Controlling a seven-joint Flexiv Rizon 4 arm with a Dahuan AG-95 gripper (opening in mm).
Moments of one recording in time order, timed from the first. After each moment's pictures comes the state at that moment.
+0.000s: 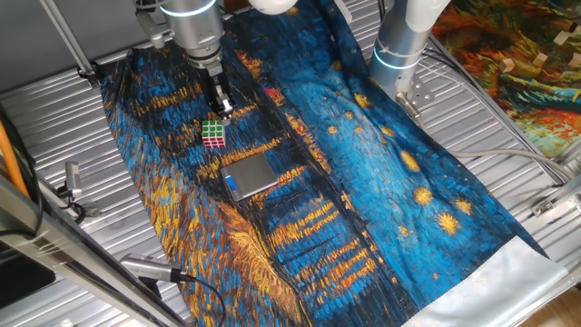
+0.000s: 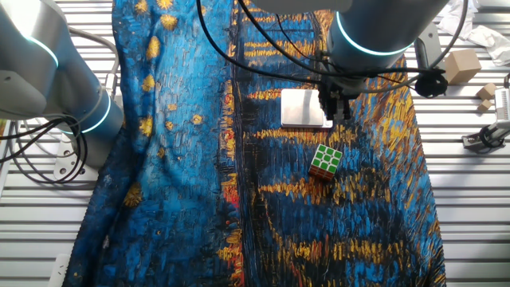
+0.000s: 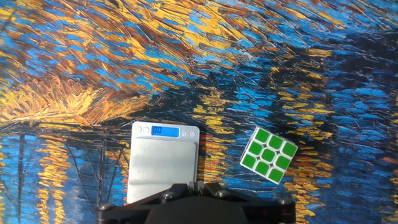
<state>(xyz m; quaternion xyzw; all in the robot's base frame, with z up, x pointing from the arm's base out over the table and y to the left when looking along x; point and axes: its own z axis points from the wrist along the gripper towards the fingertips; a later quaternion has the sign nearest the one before) 0.500 0.000 0.170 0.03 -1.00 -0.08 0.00</state>
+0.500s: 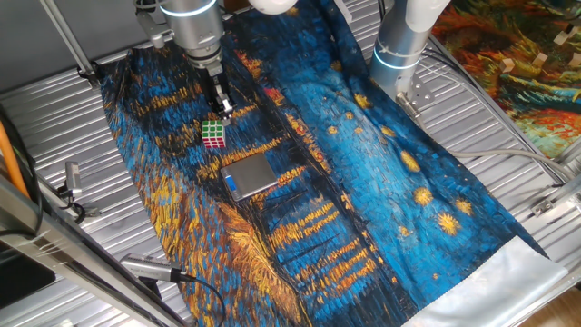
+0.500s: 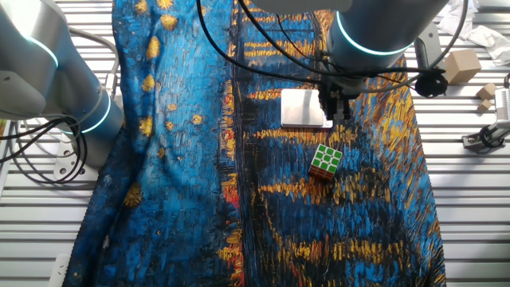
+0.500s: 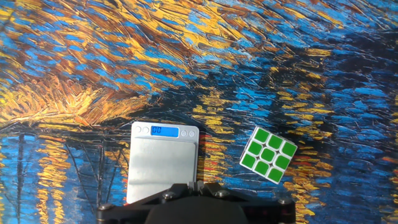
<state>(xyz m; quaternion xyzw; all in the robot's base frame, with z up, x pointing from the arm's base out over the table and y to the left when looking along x) 0.500 0.000 0.170 0.03 -1.00 -0.08 0.01</state>
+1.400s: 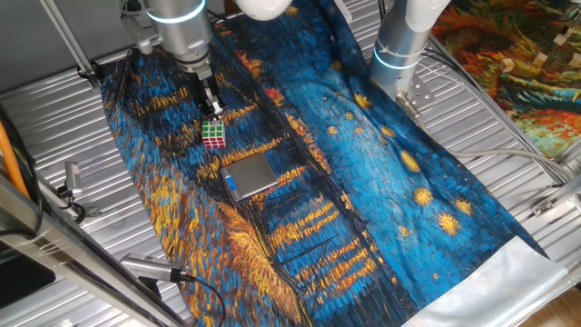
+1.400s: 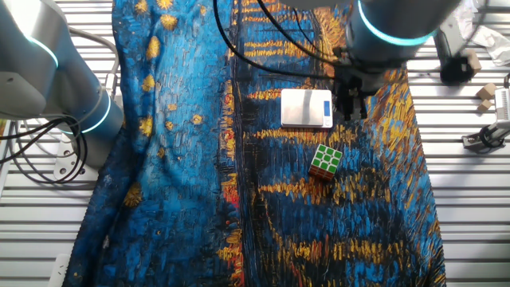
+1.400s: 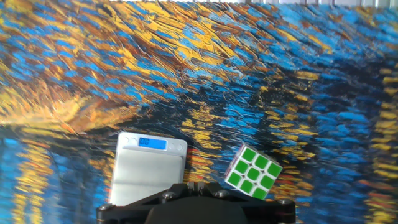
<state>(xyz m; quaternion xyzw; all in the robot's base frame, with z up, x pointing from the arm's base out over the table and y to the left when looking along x) 0.522 -0.008 0.173 0.08 -1.00 -0.02 0.00</state>
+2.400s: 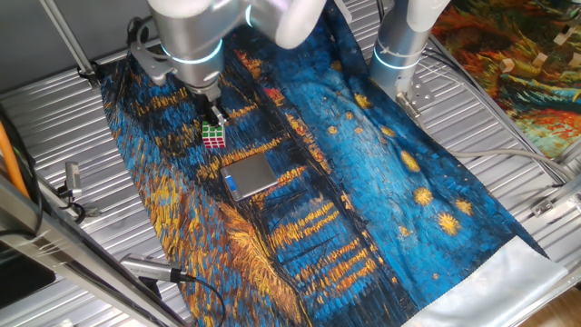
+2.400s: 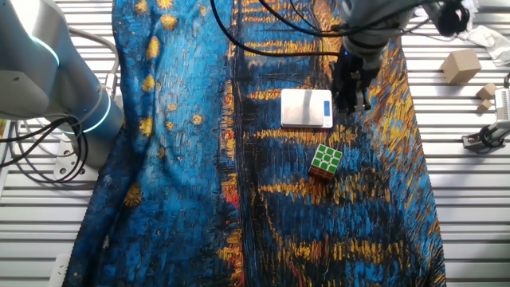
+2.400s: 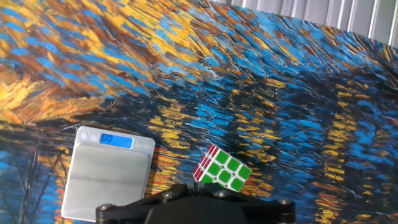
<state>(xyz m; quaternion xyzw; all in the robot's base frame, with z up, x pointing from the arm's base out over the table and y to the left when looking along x) 0.531 -0.019 0.162 0.08 -1.00 0.05 0.01</state>
